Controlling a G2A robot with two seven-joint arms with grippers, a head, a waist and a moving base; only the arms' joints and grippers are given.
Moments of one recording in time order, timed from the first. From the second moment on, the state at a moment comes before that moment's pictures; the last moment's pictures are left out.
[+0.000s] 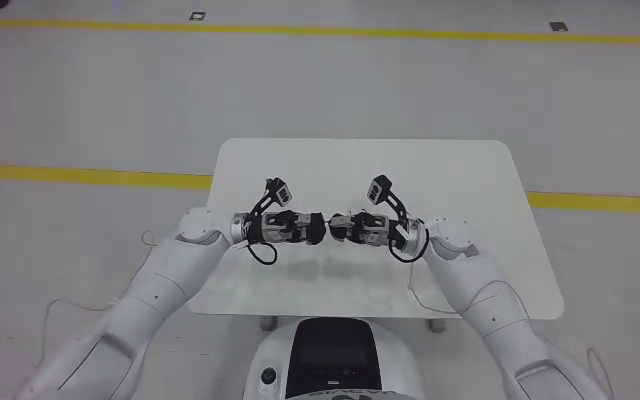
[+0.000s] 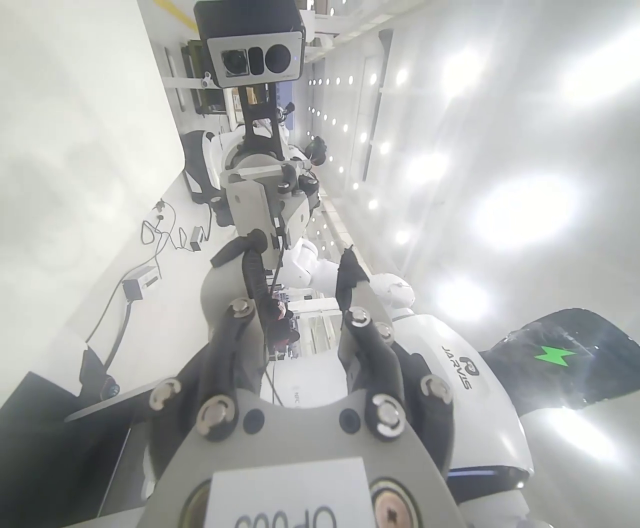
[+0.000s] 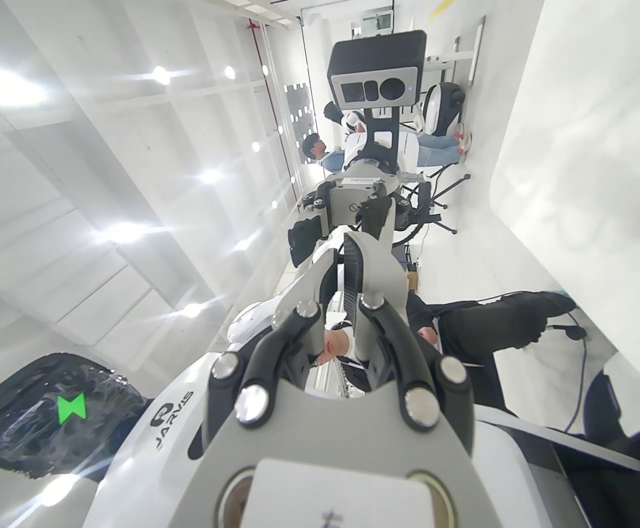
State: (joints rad) left arm 0.96 -1.10 -0.80 -1.06 -0.89 -0.33 -1.29; right arm -1.17 -1.28 1.11 -1.19 0.55 -0.12 1.17
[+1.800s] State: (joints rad) left arm 0.96 -1.12 -0.83 -1.01 -0.87 -0.32 -1.30; right arm -1.12 -1.27 1.06 -1.13 0.62 -0.15 1.19
